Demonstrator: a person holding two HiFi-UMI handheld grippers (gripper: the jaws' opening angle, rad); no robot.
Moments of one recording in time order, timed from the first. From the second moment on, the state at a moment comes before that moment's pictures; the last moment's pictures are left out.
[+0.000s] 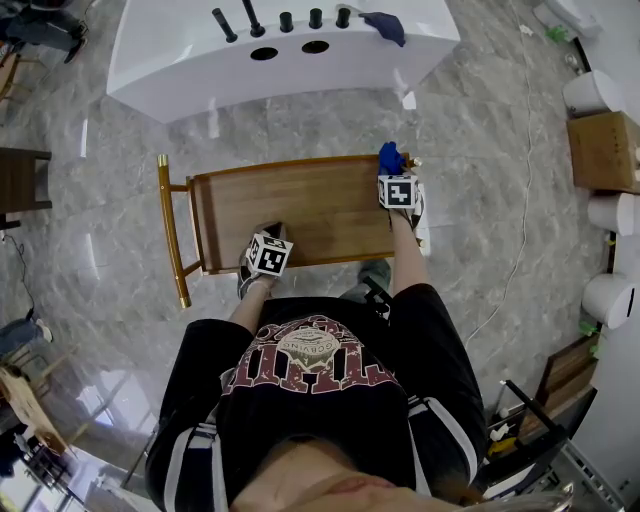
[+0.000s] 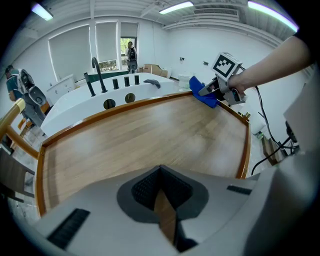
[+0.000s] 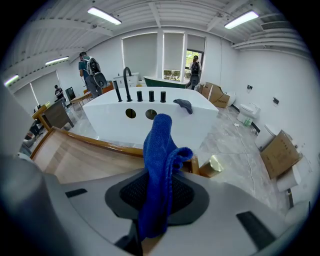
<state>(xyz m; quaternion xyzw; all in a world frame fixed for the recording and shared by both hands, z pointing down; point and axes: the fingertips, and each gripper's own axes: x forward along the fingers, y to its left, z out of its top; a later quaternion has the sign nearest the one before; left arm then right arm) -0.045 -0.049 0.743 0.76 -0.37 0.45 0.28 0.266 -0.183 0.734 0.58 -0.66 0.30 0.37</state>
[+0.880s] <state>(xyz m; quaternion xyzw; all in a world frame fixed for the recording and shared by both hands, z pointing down) -0.046 -0.052 0.744 0.76 -0.37 0.45 0.29 0.288 -0.171 0.731 0.57 -0.65 0.30 0.40</state>
